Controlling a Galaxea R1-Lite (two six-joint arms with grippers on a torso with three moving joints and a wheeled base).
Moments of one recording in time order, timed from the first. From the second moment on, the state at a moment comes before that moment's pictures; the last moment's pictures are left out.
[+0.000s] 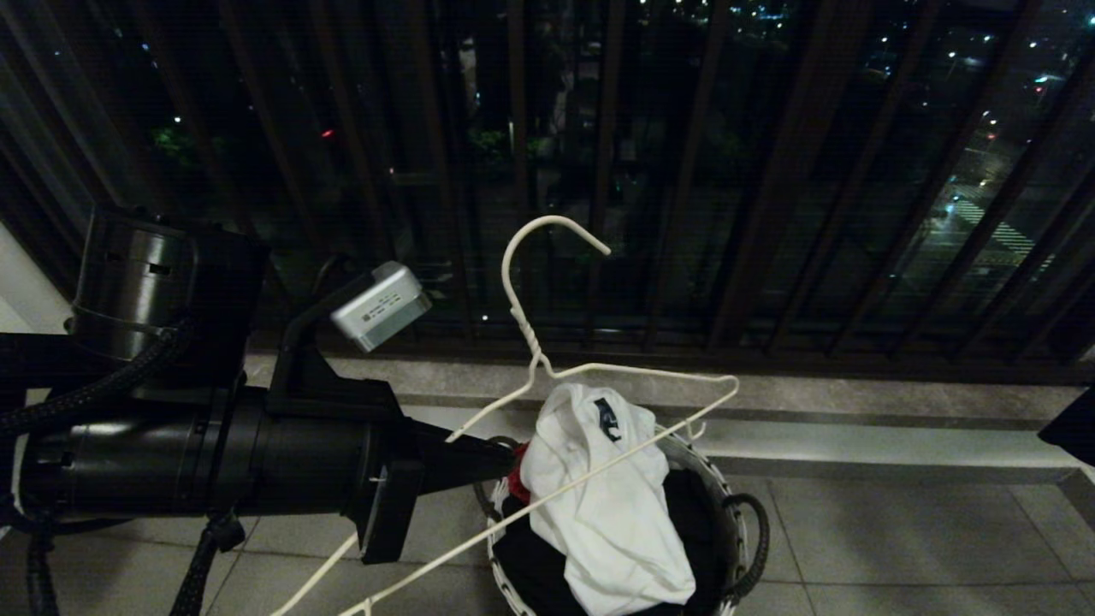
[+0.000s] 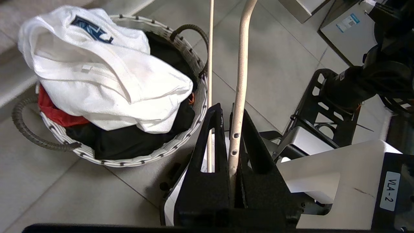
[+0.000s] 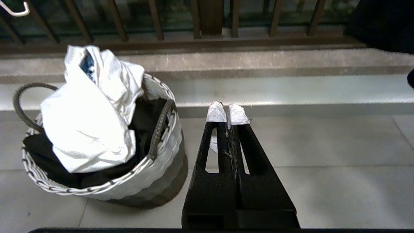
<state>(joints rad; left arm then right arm) -0.62 1.38 -0.92 -0.01 -0.50 0.00 0.00 0.00 0.00 0.00 -0.05 0.07</state>
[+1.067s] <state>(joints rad) -0.62 1.37 -0.92 -0.01 -0.50 0.00 0.00 0.00 0.00 0.00 -0.05 0.07</state>
